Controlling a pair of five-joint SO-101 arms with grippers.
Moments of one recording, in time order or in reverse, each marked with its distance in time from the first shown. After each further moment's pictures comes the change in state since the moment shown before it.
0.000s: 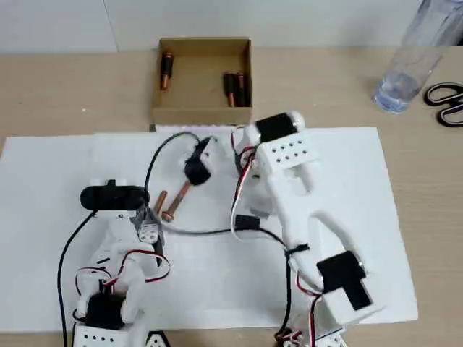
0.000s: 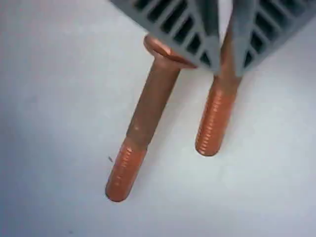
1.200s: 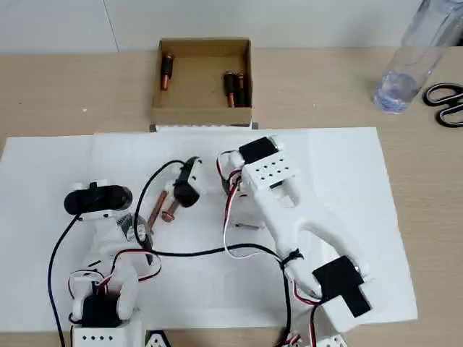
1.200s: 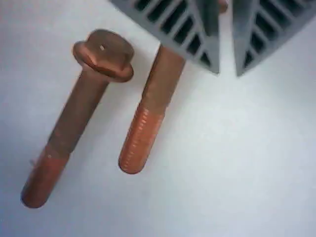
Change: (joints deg) left arm -6.9 0.0 0.0 3.3 2.0; right arm -2.8 -1.0 12.9 -15.7 0.1
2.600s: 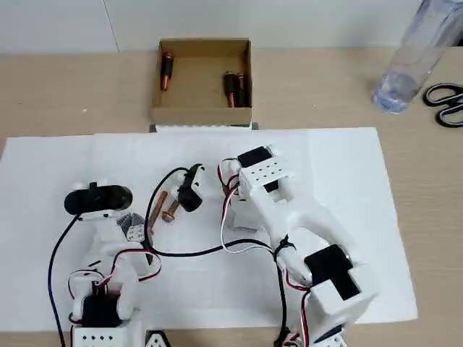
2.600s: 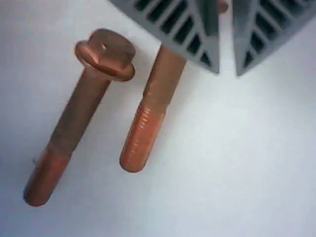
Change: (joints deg) left arm 0.0 0.0 0.0 0.0 0.0; right arm 0.4 9.4 3.9 -9.9 0.8
